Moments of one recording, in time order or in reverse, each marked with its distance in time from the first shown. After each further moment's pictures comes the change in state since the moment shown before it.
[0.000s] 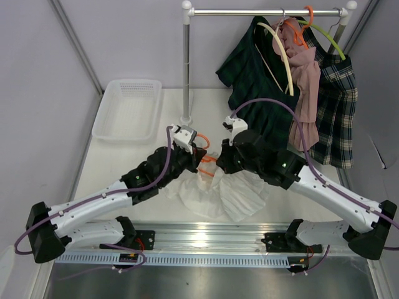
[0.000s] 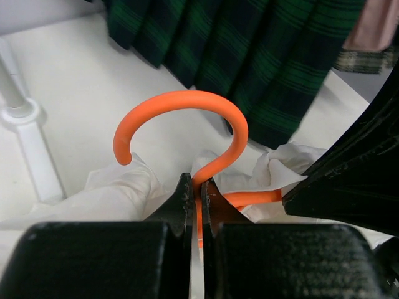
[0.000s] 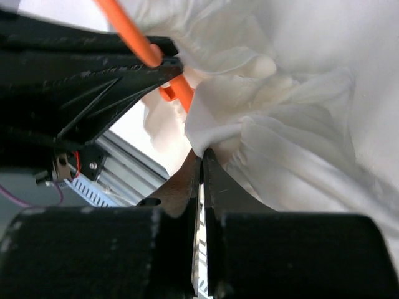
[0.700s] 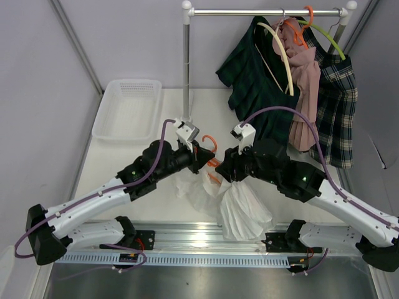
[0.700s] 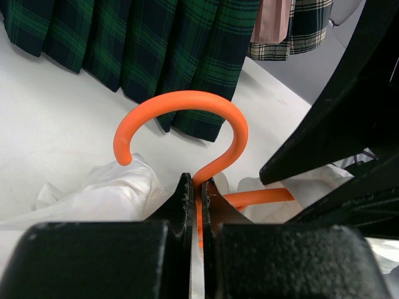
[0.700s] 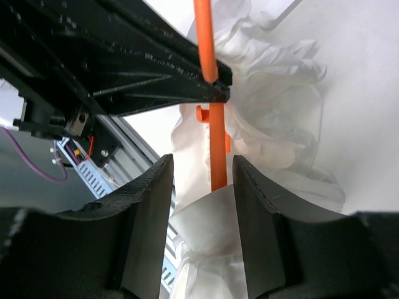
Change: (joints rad) left arm 0.059 0.000 0.073 -0.045 0.327 -0.053; right arm 0.027 -0.188 -0.097 0.093 -0.086 -0.145
